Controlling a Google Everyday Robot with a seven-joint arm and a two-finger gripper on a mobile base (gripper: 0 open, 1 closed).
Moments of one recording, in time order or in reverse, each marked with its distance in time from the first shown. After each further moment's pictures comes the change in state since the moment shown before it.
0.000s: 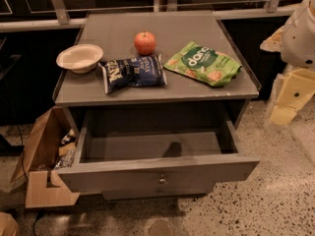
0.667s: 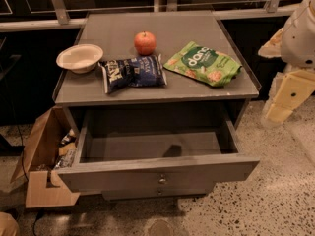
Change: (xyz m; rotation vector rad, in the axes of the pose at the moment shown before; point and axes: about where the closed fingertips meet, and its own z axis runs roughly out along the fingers) arm 0.000 0.000 0.000 0.000 0.000 0.000
